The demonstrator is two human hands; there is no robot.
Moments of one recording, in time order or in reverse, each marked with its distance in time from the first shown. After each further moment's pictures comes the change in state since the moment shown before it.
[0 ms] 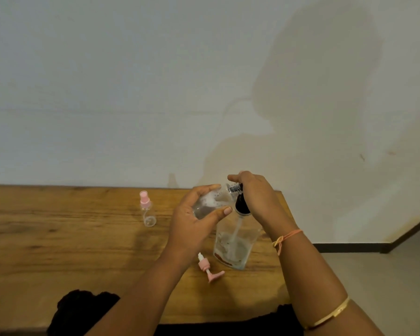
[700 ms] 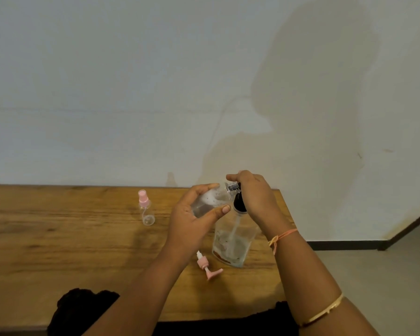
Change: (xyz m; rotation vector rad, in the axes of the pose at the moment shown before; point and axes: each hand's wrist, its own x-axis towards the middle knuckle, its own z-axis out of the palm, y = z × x) left_hand -0.002 0.001 0.000 -0.019 -0.017 -0.001; right_hand -0.001 0.006 0.000 0.060 0.051 -0.006
